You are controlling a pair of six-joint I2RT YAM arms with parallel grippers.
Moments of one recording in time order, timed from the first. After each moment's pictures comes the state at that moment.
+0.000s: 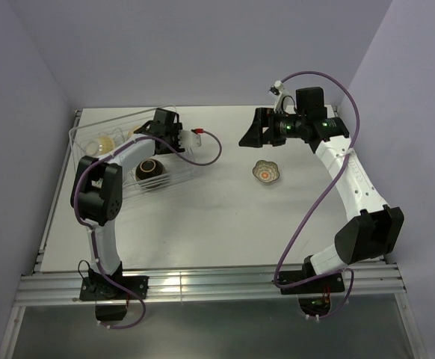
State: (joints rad) left arm -0.36 1.98 1.50 -0.34 -0.11 1.20; right arm 0.19 1.48 1.51 -0.72 -0.73 0.19
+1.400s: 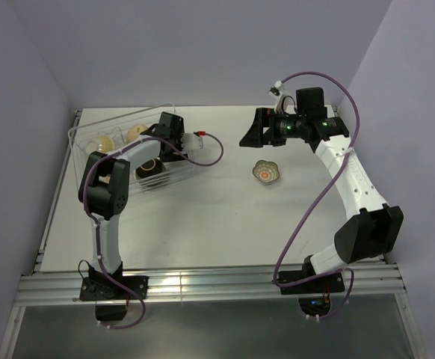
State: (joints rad) left arm -0.38 2.07 1.52 -0.30 -0.15 1.17; right arm 0.18 1.48 1.51 -0.72 -0.74 0.19
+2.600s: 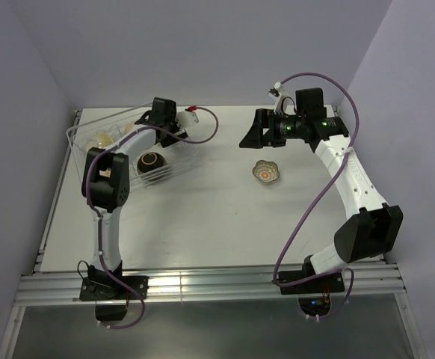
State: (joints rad) left arm -0.31 2.17 1.73 -0.27 -0.12 0.95; right arm 0.18 1.49 1.51 -0.74 -0.74 0.19
